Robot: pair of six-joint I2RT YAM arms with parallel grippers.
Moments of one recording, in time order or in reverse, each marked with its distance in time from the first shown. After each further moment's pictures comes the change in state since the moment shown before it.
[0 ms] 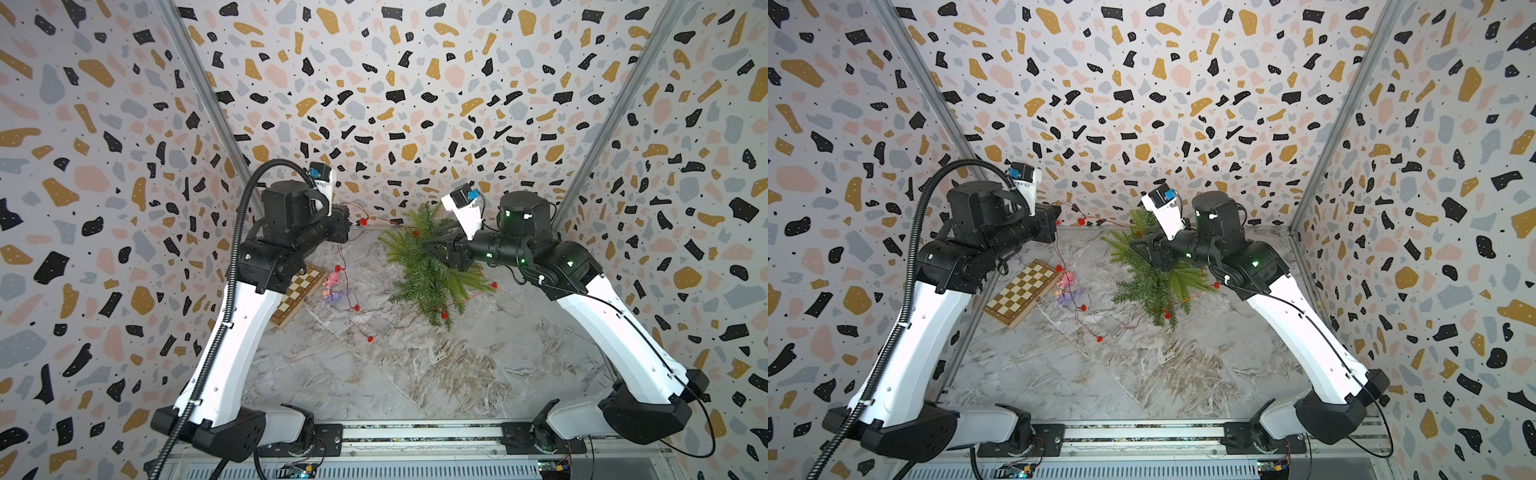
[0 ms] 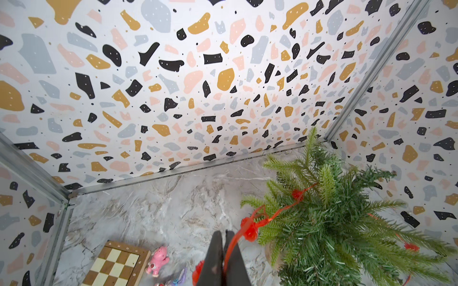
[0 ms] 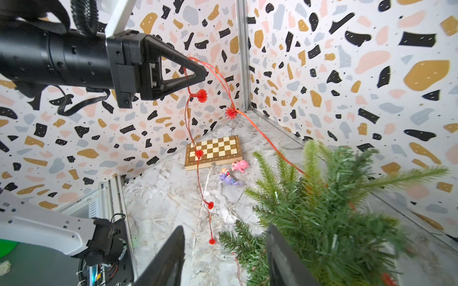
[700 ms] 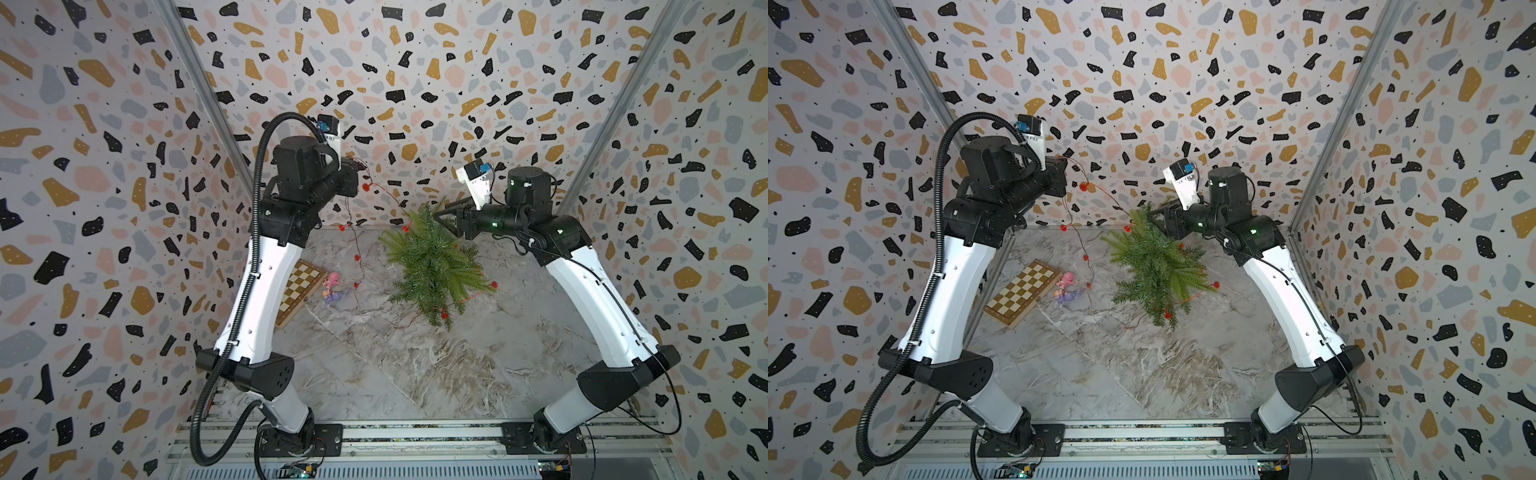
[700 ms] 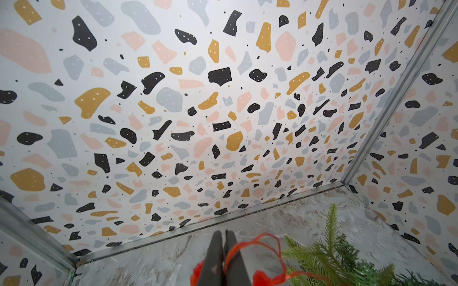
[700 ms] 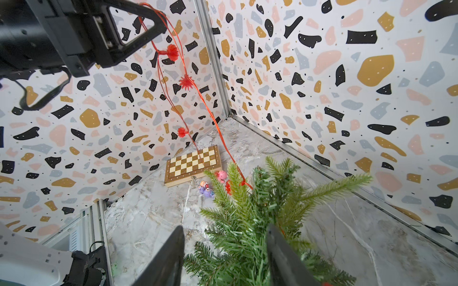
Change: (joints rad) left arm 0.008 0.332 0.418 0.092 -0.036 0.068; right arm -0.204 0.171 0.127 0.032 -0.153 0.026
